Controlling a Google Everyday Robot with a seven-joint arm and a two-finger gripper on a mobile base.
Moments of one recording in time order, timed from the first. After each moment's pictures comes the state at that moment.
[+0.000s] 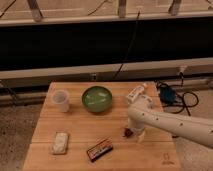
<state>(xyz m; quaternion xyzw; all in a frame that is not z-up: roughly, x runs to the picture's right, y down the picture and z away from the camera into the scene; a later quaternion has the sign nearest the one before) 0.166 0.264 0.809 -0.34 -0.10 -0.30 0.89</state>
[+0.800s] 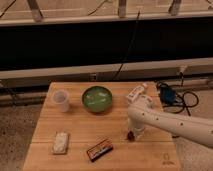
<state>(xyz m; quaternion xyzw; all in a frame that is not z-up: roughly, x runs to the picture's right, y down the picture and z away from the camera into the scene) 0.166 0.263 0.805 -0.34 -0.10 -0.30 0.89</state>
